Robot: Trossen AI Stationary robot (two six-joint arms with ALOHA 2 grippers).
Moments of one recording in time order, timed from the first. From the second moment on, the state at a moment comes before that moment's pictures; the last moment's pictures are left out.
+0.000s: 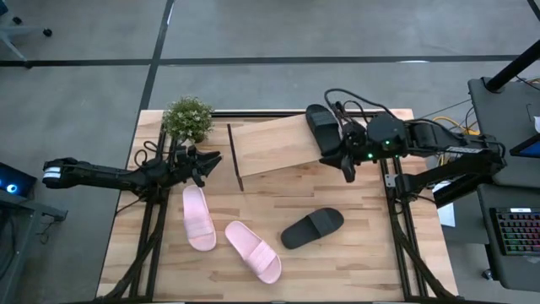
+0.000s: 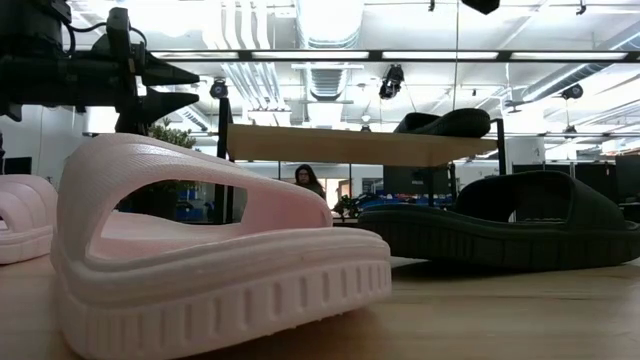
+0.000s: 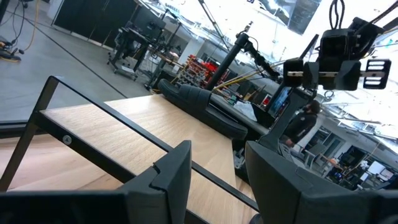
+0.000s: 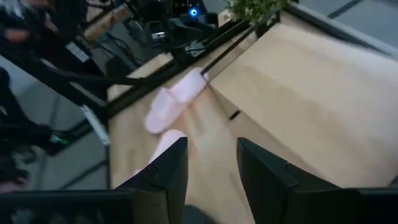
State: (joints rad) left arm 0.06 0.59 0.01 0.75 -0.38 -0.52; right arm 0.01 1.07 1.29 -0.71 0.04 0.60
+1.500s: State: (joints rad) left arm 0.06 0.59 0.01 0.75 -0.38 -0.52; right arm 0.30 1.05 1.12 -0.69 -0.02 0.68
